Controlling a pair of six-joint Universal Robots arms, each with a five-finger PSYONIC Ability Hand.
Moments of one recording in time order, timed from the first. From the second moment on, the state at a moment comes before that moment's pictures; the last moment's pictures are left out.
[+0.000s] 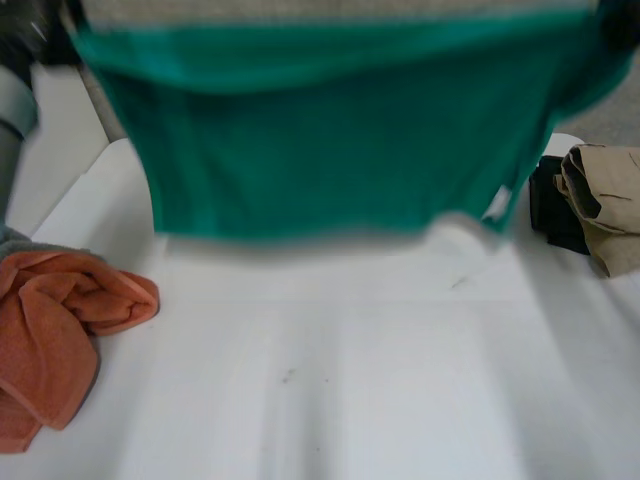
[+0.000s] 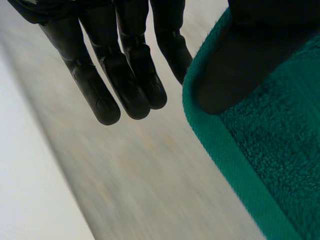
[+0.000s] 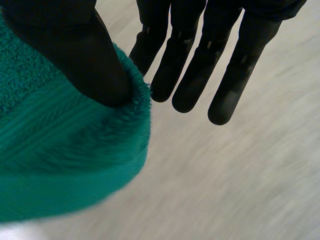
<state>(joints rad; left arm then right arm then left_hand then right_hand) 4.56 -1.80 -1.28 3.52 -1.48 3.28 1.64 -1.22 1.09 -0.33 1.32 2.78 1.17 1.20 1.19 1.20 0.98 1.13 1.18 1.20 1.20 0.98</state>
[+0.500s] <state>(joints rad) 4.54 -2.04 -1.41 3.46 -1.50 3.14 1.67 -1.06 1.32 -0.50 1.22 2.74 1.17 1.20 1.19 1.20 0.98 1.13 1.18 1.20 1.20 1.01</state>
